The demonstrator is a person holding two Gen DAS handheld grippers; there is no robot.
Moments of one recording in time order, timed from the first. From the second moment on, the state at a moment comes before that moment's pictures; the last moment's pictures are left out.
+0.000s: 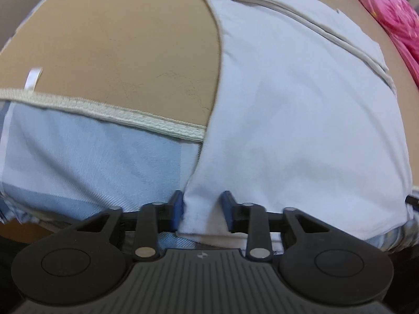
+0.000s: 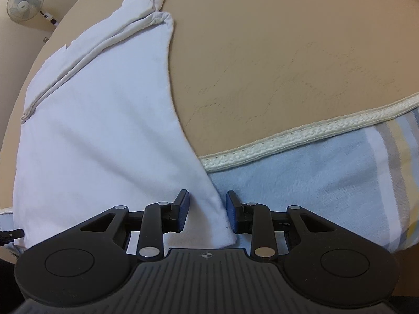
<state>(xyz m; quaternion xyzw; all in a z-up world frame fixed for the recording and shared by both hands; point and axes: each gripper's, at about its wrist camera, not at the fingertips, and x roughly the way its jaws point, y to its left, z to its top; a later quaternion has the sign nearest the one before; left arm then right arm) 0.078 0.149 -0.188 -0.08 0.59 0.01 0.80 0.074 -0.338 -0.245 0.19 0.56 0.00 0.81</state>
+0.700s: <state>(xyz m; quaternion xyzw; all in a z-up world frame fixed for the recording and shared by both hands) 0.067 0.144 -0.176 -0.06 0.58 0.03 0.81 0.071 -0.326 -0.240 0.16 0.56 0.03 0.81</state>
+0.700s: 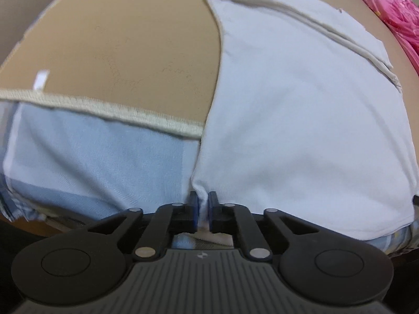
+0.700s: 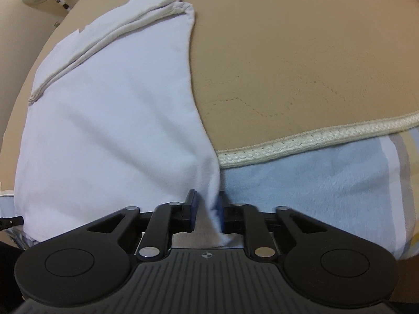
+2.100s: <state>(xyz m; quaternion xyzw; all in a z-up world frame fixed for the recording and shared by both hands) 0.065 0.135 -0.179 -0.06 0.58 0.04 0.81 0.064 -0.312 -0.241 0.15 0.56 0.02 0.81</state>
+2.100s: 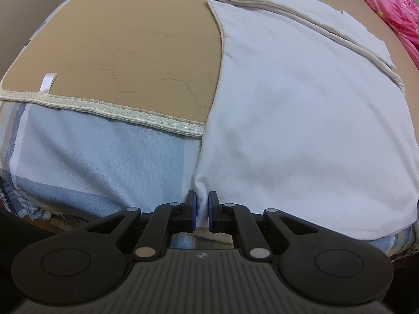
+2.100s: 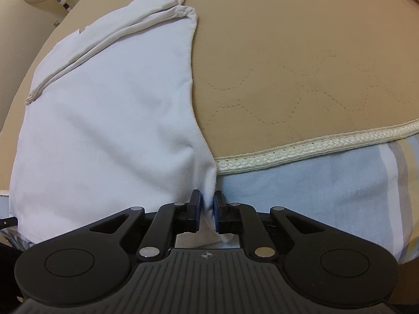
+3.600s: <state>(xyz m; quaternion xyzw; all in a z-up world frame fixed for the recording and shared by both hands) 0.042 0.181 -0.010 -0.16 0.40 -0.11 0.89 -0.055 -0.388 -0.089 0.40 0.22 0.04 0.89</state>
